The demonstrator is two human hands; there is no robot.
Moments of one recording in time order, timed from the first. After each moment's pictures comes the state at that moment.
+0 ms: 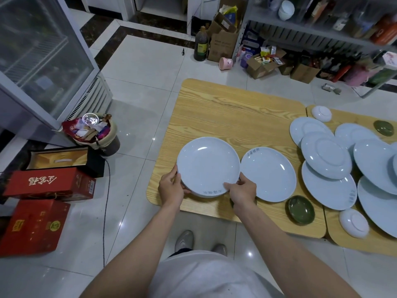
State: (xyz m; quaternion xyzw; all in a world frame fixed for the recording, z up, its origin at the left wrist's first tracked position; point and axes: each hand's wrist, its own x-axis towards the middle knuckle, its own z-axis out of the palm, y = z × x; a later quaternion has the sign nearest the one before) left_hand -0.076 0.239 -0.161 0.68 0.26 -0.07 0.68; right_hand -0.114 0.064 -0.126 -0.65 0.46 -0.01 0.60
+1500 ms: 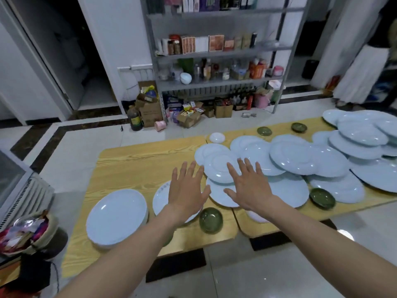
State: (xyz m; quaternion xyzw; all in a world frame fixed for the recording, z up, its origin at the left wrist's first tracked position) left_hand -0.161 -0.044 0.003 0.92 -0.38 0.03 0.06; right_hand -0.264 -0.216 0.022 -0.98 0.16 0.05 -0.07
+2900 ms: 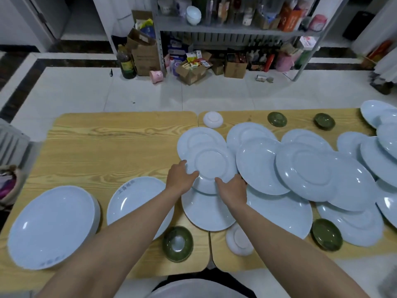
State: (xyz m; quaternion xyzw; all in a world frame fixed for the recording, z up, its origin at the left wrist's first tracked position) left_hand -0.034 -0.205 -0.120 0.89 -0.07 -0.26 0.36; right_hand -0.140 -0.337 -0.118 -0.76 0.48 -0.01 0.44
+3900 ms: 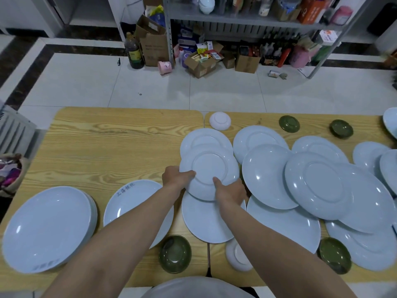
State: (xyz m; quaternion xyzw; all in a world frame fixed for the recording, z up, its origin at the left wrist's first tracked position) left_hand -0.004 -0.212 -0.144 0.80 0.18 -0.28 0.50; right_hand -0.100 -0.334 -0.138 -0.66 0.56 -0.08 0.50
